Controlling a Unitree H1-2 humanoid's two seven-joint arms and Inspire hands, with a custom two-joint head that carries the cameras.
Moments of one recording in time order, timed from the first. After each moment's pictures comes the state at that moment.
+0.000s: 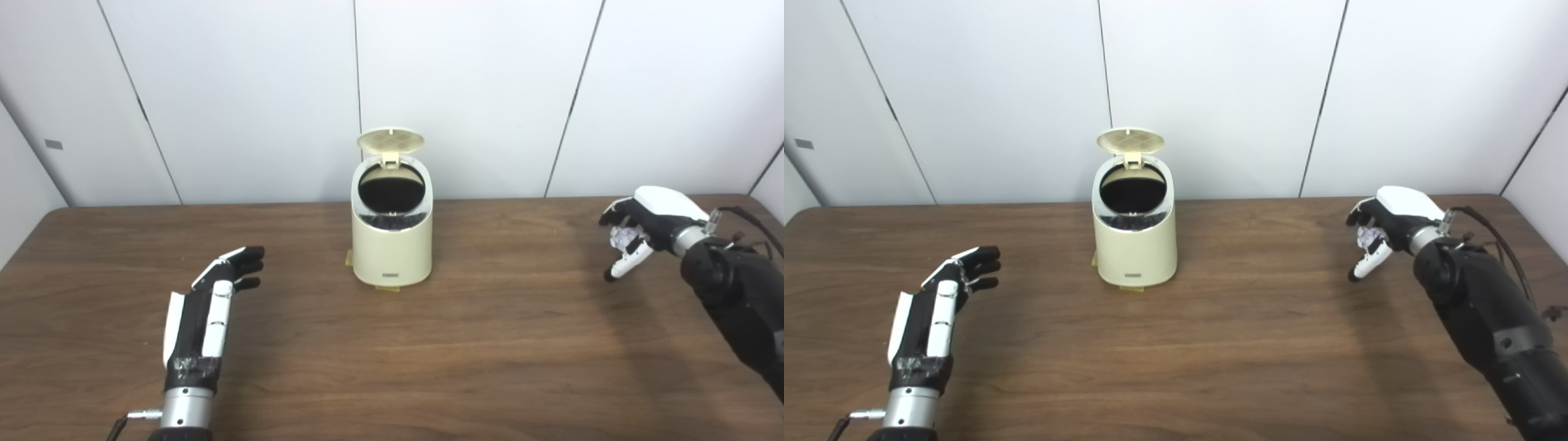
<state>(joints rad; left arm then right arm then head) 0.01 0.09 0.09 -0.24 0.10 -0.07 0.01 -0.61 -0.63 0.27 0.45 -0.76 0.18 0.27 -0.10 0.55</state>
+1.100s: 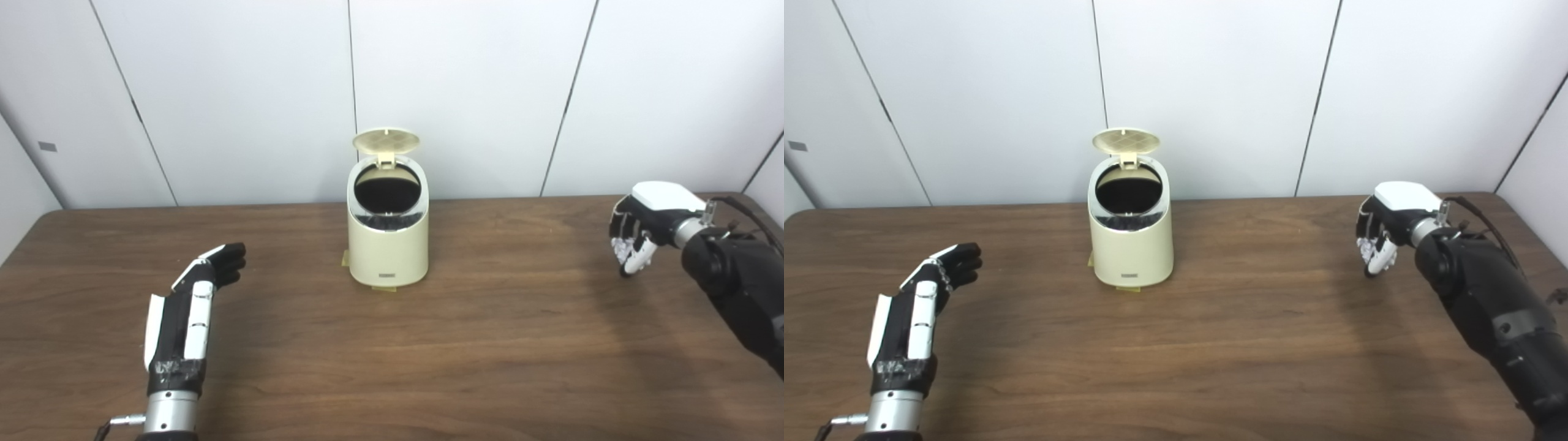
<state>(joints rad) 0.01 0.10 0.11 -0.25 0.07 -0.07 0.02 -0.64 -0.67 0.33 0.49 -0.83 0.17 0.23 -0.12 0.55</state>
